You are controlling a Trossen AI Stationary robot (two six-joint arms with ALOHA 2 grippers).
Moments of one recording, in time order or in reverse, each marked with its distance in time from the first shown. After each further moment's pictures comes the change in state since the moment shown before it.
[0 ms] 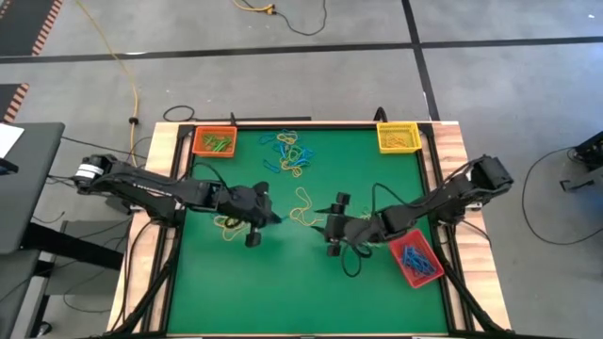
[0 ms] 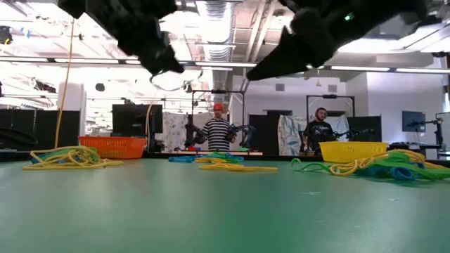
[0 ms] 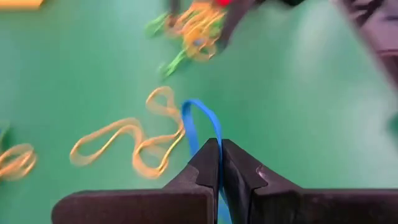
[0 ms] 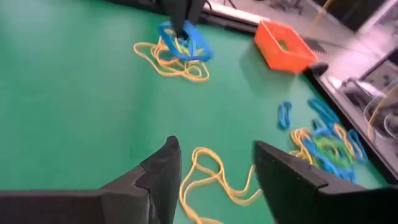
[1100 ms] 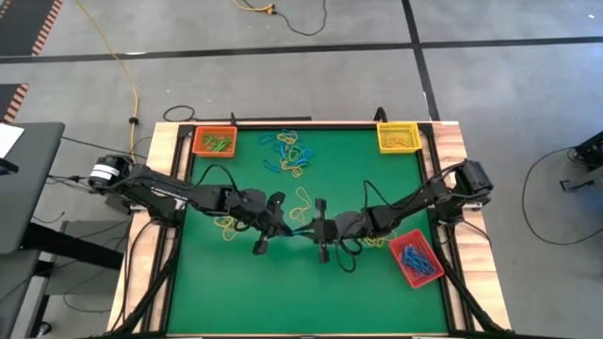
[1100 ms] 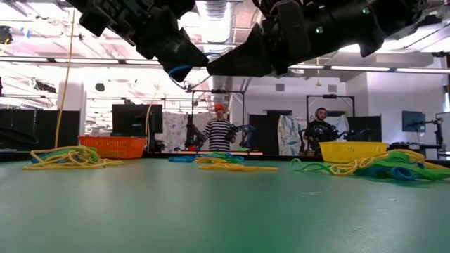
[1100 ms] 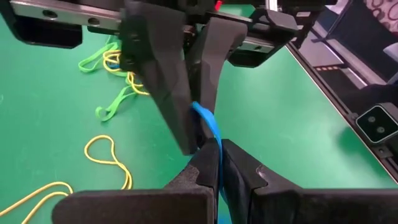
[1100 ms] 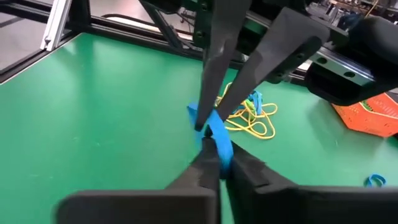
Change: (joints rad) left arm 0.002 0.143 0.000 0.226 0.183 0.025; right arm -0.071 0.156 0.018 0.324 -0.326 -0.123
